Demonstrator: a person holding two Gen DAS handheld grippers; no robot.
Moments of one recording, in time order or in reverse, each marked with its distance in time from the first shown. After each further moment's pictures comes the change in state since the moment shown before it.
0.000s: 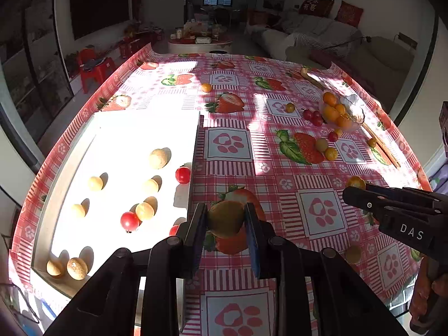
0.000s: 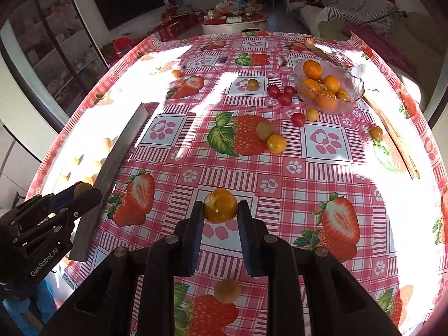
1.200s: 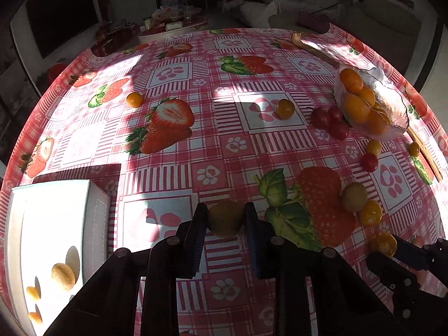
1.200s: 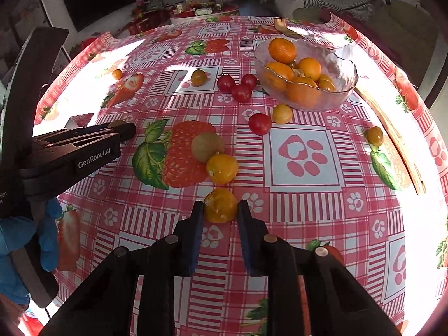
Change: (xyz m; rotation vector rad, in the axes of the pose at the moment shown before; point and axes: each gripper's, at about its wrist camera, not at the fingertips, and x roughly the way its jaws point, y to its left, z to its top) left arm 0.156 -0.081 0.084 0.162 0.123 0.009; right arm 0.066 -0.063 0.028 0.094 0.030 -0.121
